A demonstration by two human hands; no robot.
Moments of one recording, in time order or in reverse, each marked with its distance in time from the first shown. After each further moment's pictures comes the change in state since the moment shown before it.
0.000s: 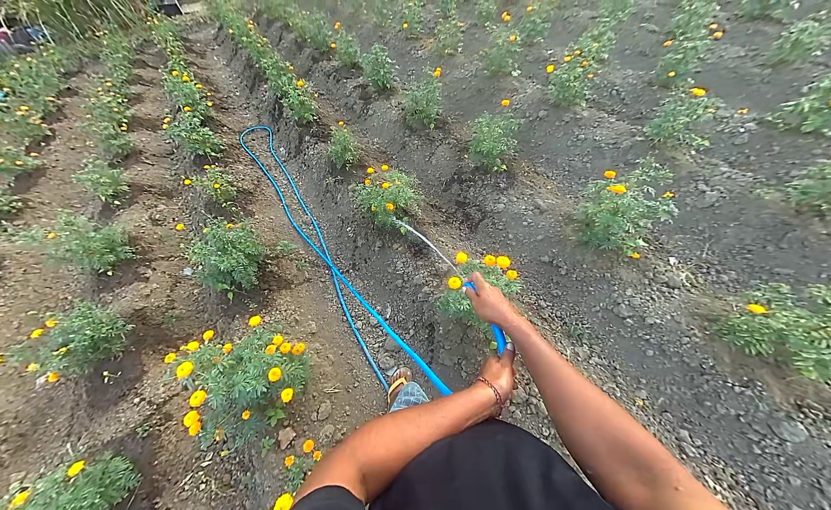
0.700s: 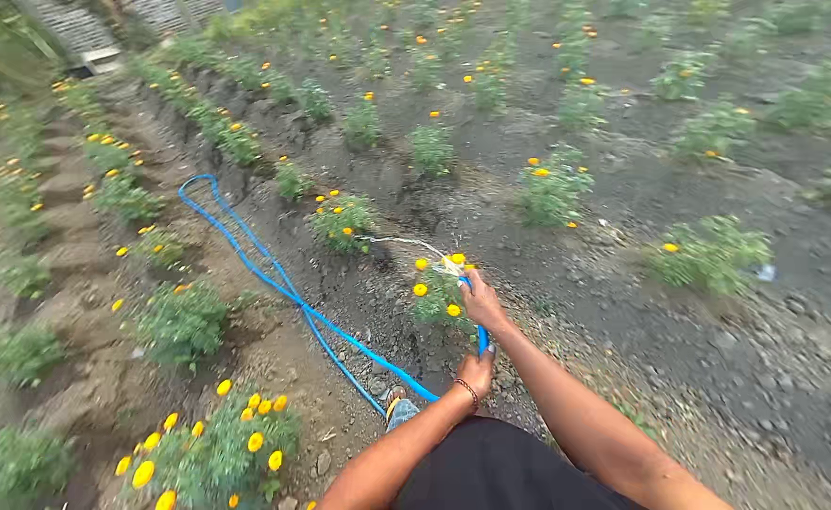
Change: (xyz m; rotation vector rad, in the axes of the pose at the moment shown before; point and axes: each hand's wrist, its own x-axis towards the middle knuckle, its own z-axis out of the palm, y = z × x) left_hand 0.013 -0.004 0.006 0.404 -0.089 0.119; right_hand -0.039 0.045 -0.020 0.237 0.397 0.110
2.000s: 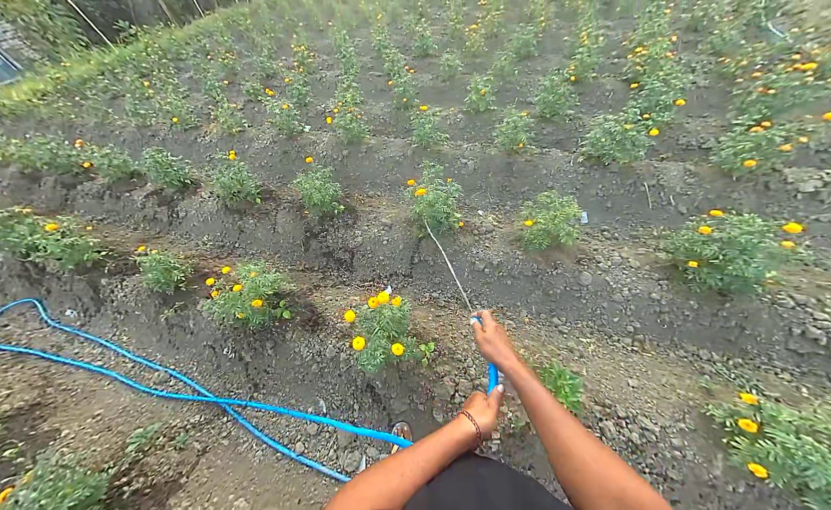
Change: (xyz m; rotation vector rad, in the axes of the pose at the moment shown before) left_hand 0.032 0.045 0.047 0.499 -0.498 -0.050; right_hand -0.036 0.104 -0.069 0.121 0.276 0.503
